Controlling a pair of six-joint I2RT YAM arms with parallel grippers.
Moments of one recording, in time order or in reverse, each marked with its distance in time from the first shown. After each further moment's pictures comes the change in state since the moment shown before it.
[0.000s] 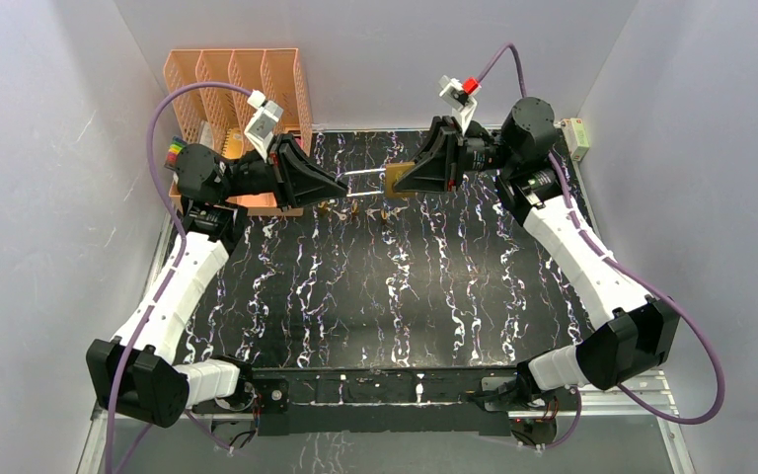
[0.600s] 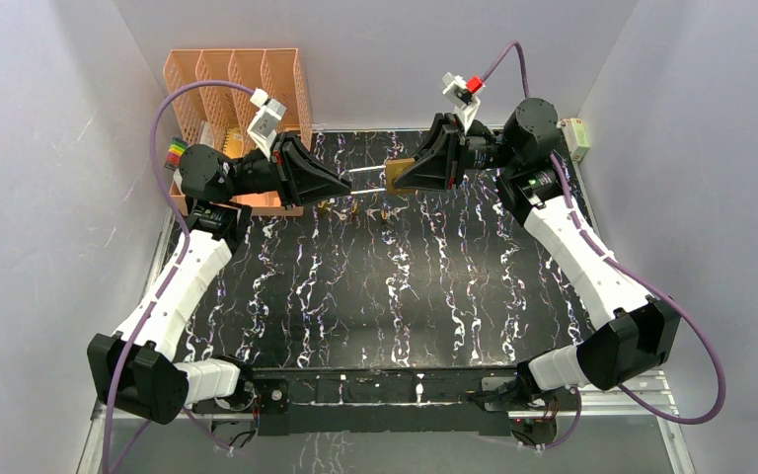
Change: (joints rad) left arm -0.029 0.022 0.000 0.046 -0.036 -0.023; right arm 0.006 0.000 -0.001 0.051 0.016 0.002
